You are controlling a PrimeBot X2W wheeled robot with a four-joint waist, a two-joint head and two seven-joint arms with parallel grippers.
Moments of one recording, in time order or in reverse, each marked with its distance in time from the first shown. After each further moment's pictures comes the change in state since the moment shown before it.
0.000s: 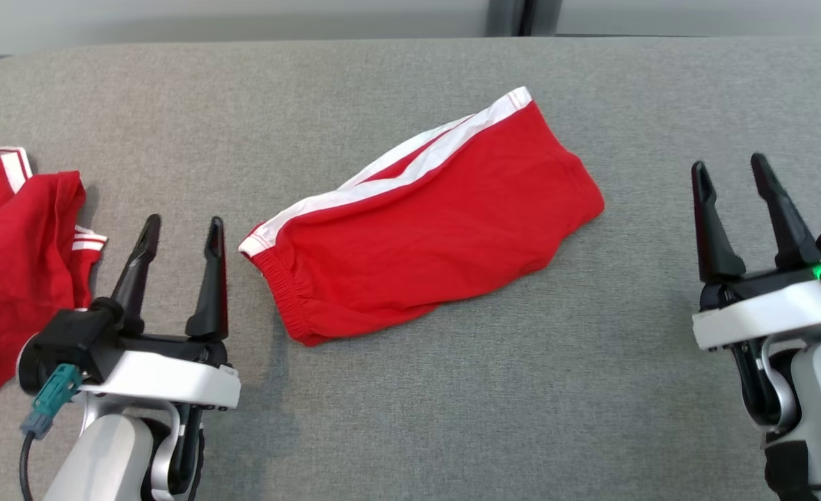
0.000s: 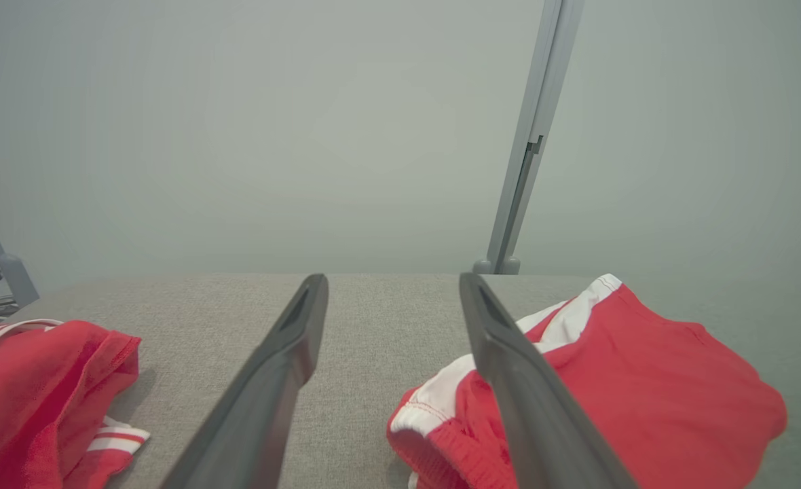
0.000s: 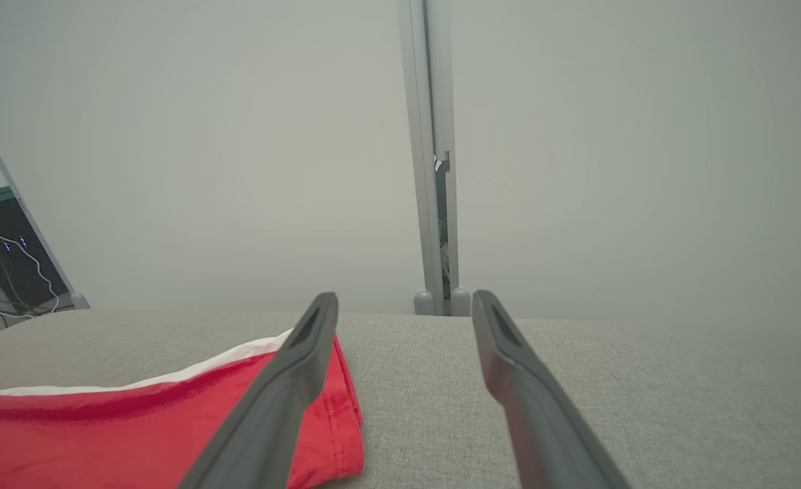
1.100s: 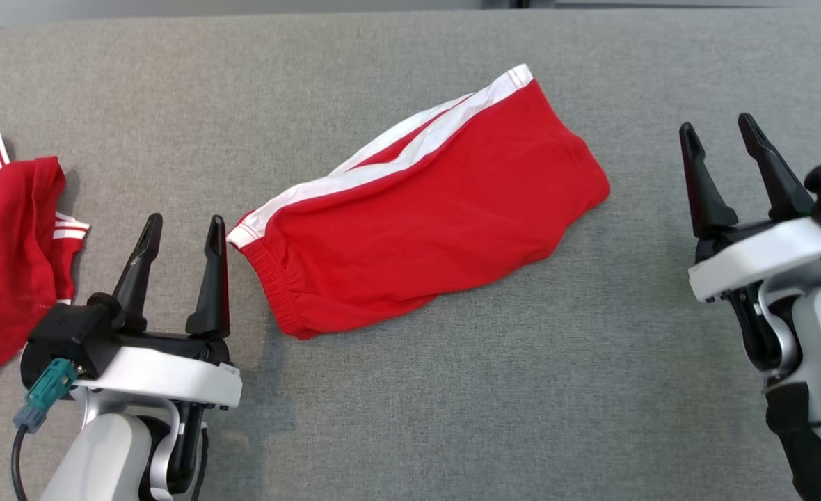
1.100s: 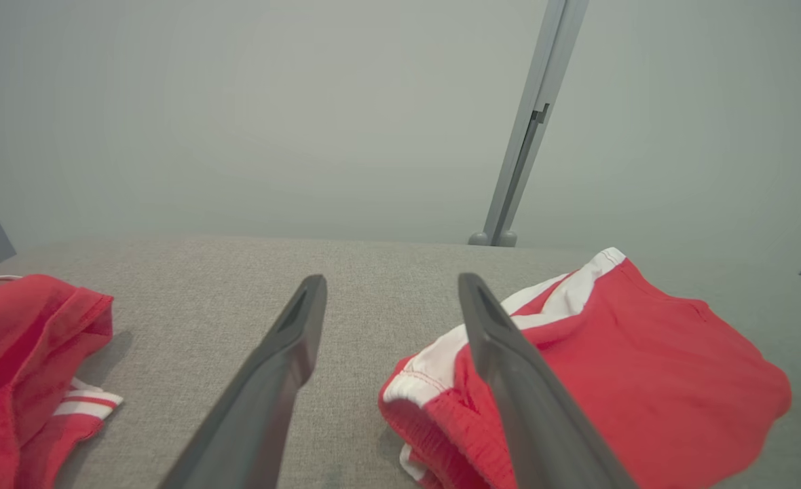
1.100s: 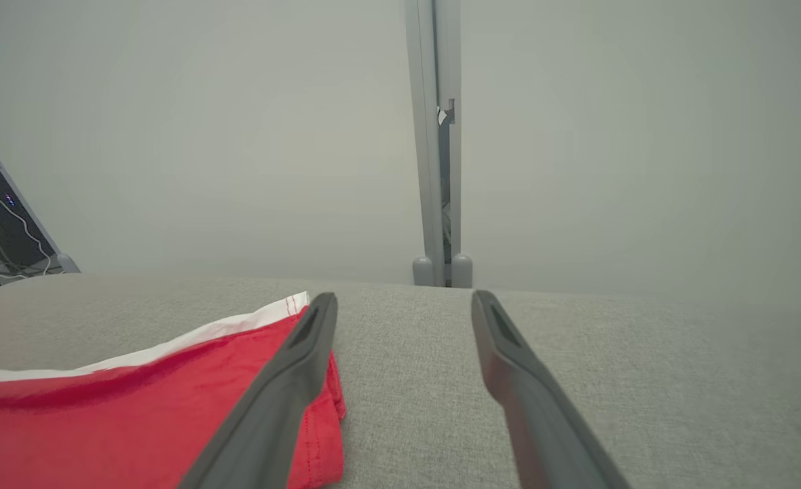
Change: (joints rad) left arm 0.018 0.020 -0.001 -0.042 -0.040 0.013 0.043; right arm -0.119 -0.019 0.037 0.077 0.017 0.000 0.102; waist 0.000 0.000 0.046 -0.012
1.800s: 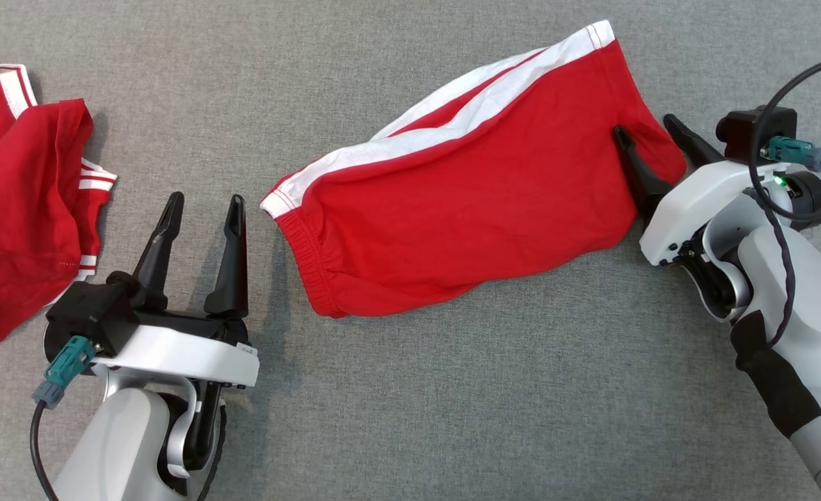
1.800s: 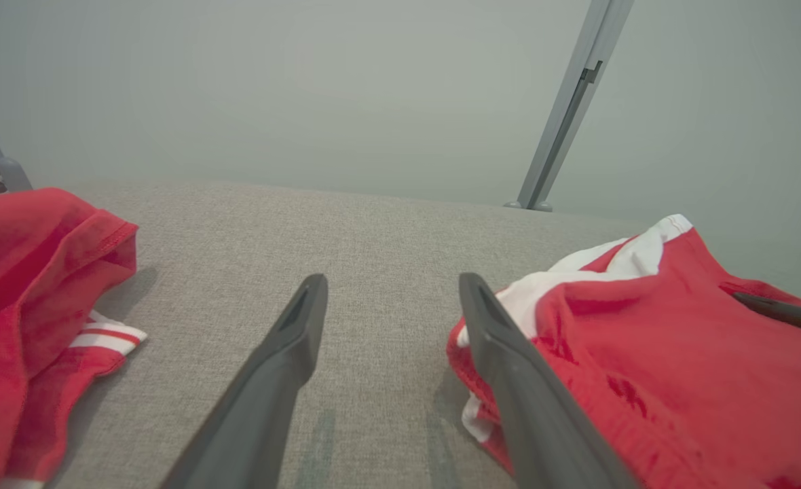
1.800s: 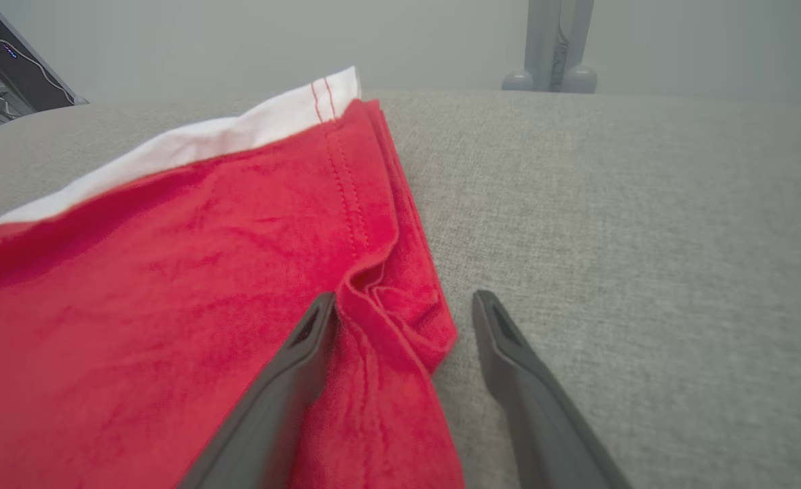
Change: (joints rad) left arm -0.081 -0.045 -0.020 0.081 -0.010 -0.043 -0.040; right arm -0.318 -0.014 0.324 0.469 0.185 0.000 0.072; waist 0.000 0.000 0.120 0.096
